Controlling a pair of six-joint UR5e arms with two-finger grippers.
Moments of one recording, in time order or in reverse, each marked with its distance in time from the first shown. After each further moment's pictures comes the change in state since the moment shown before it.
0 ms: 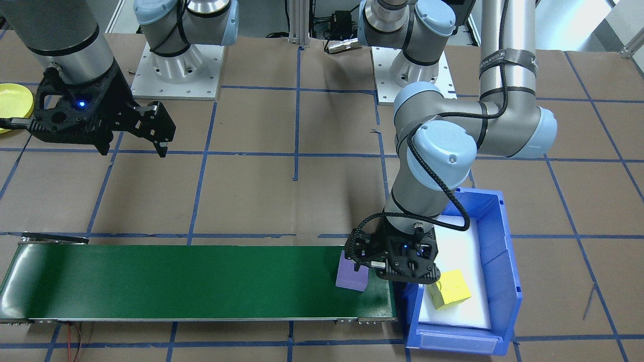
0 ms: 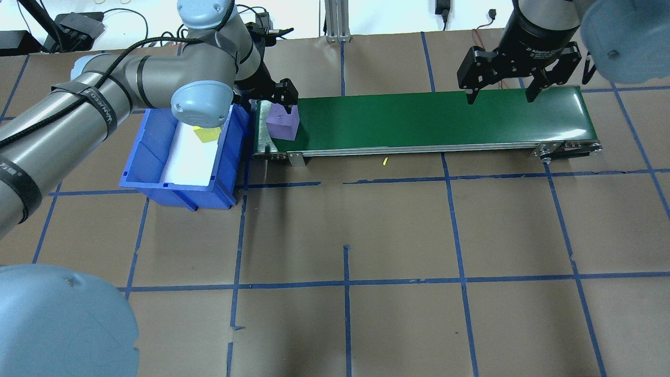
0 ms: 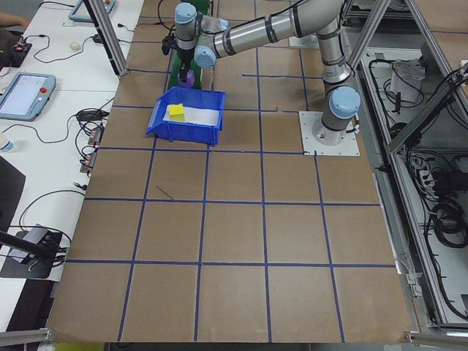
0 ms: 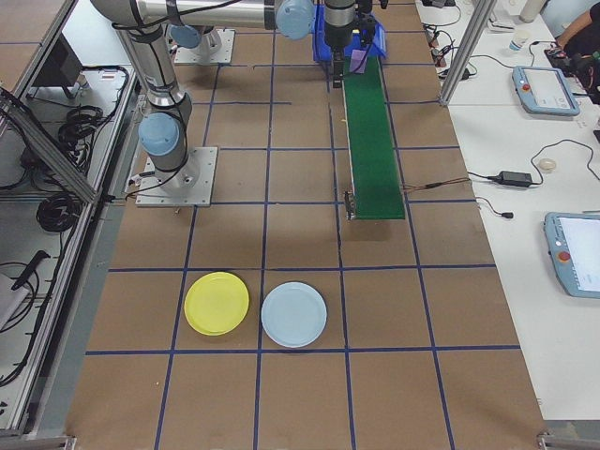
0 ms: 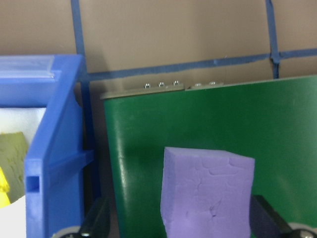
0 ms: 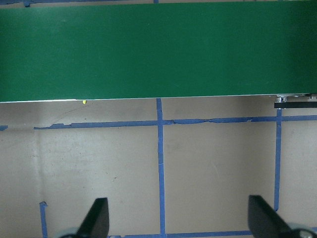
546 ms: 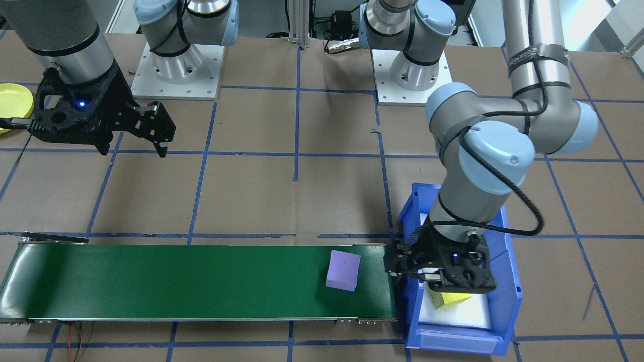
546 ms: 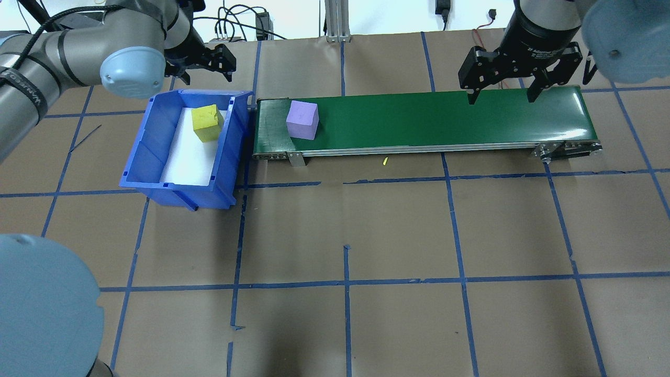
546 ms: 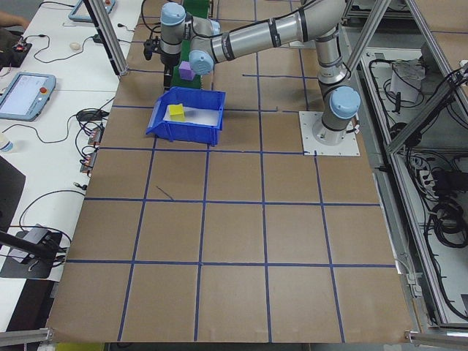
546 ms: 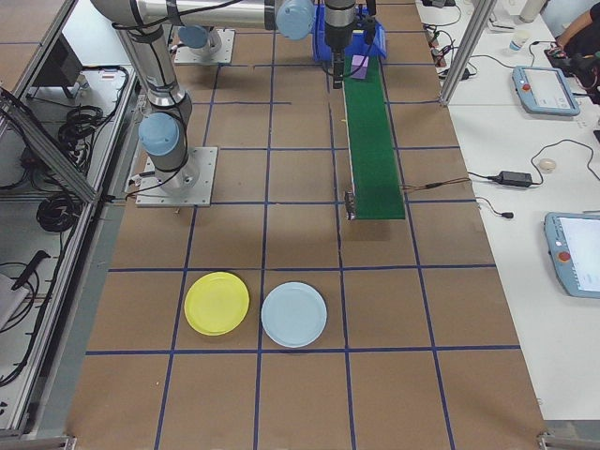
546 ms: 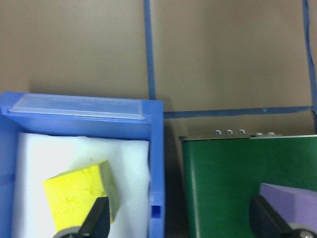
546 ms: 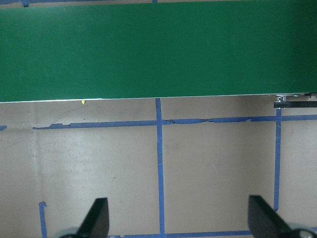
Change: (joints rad) left arm 0.176 0.004 0.017 -0.009 0.016 0.058; right arm -0.005 0.003 0.001 0.001 0.003 -0.005
